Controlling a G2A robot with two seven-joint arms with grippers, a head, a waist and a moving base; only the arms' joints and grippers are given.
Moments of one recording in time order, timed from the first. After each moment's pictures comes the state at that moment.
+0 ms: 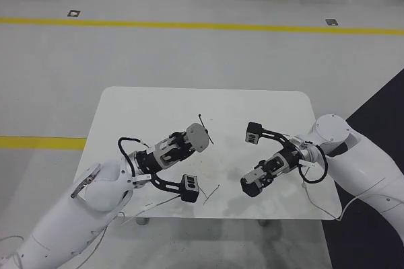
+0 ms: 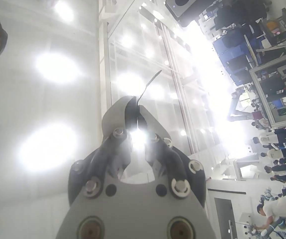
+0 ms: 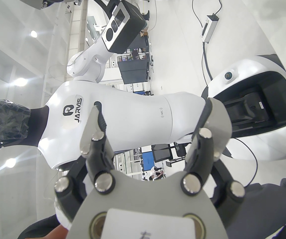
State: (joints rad) left arm 0.89 -0.86 -0.85 -1.86 3.05 0.48 0.18; right arm -0.53 -0.79 0.61 -1.40 0.88 -0.07 1.54
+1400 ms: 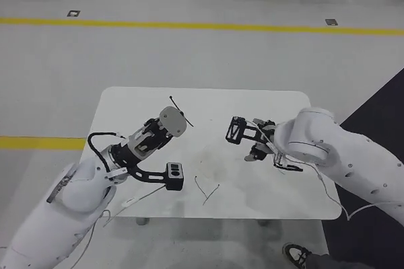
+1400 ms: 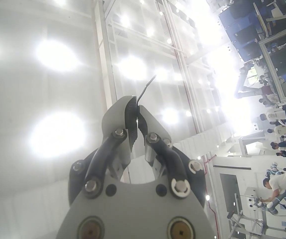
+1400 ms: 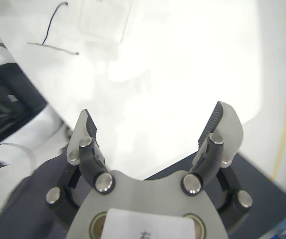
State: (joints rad) left arm 0.99 -0.84 -1.05 -1.92 3.06 0.46 0.16; right arm -0.37 -0.77 0.51 -1.77 -0.81 -0.43 1.06
